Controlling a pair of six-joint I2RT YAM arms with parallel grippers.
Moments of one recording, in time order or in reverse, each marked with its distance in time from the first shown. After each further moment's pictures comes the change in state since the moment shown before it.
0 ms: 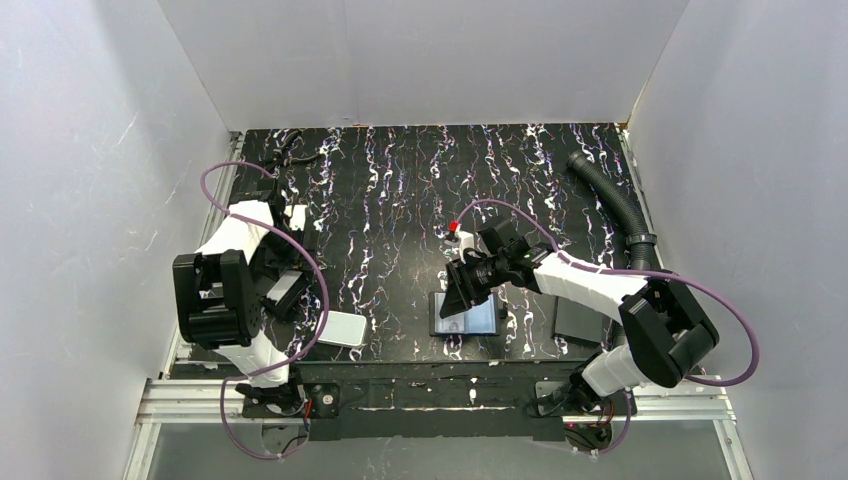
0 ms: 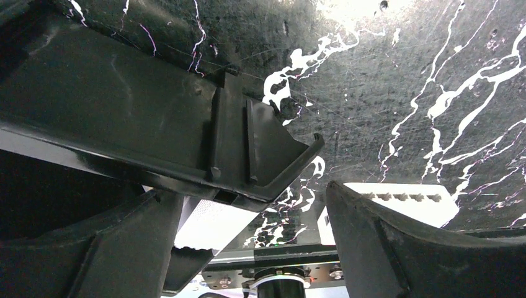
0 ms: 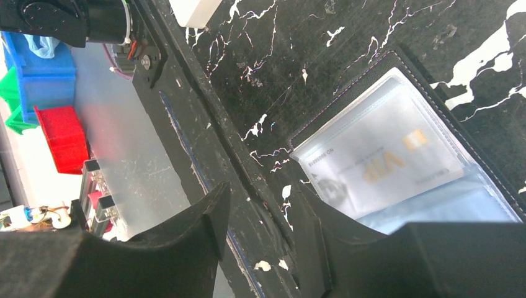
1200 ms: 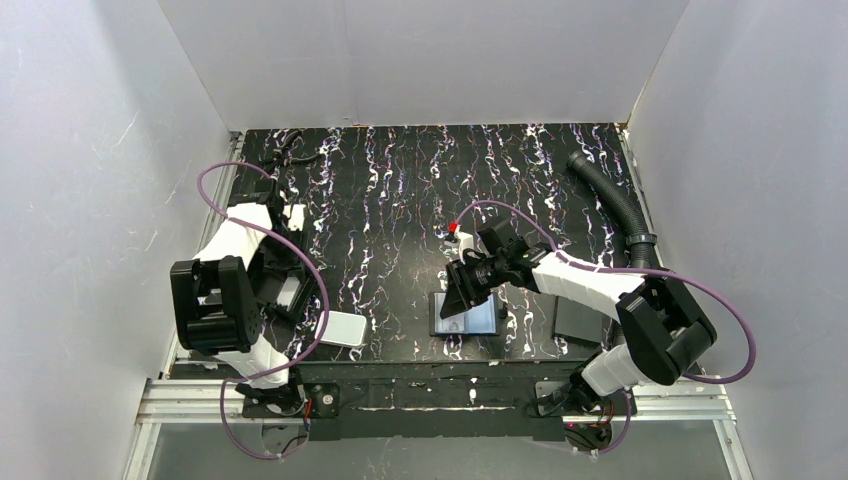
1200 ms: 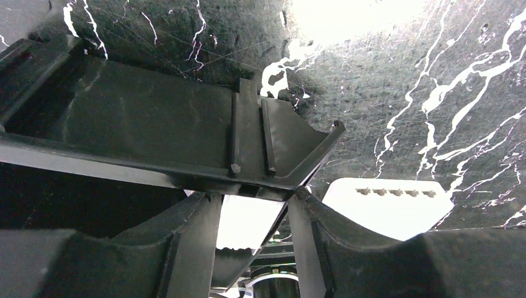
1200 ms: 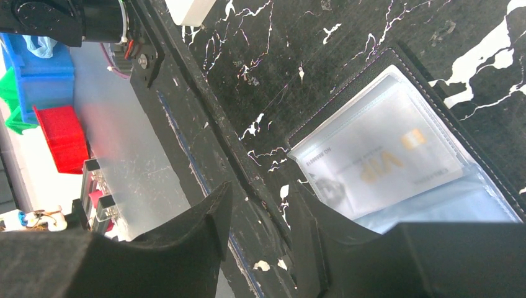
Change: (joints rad) left arm 0.002 -0.037 -0.015 -0.001 0.000 -0.015; right arm 0.000 0.014 0.000 0.000 0.000 0.000
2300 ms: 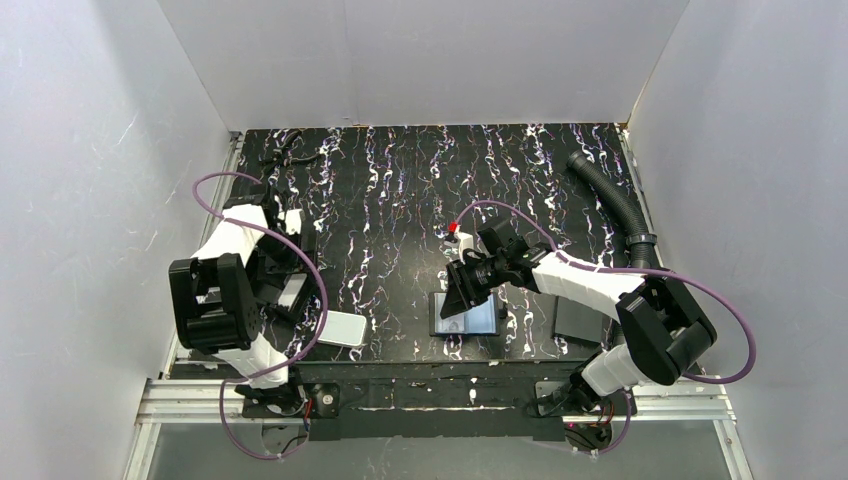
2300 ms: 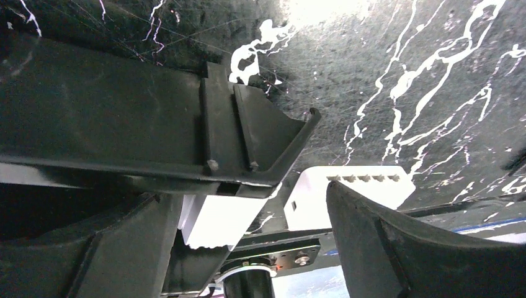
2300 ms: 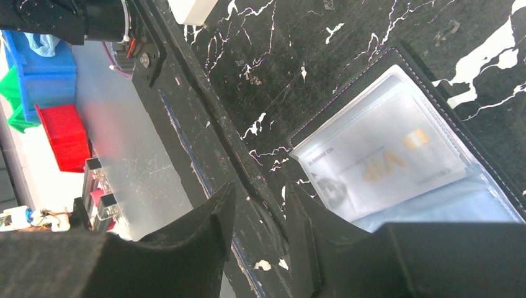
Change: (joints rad) left arm 0.047 0.005 -0.012 -0.029 0.117 -0.044; right arm 0.000 0.000 0.000 0.000 -0.006 0.000
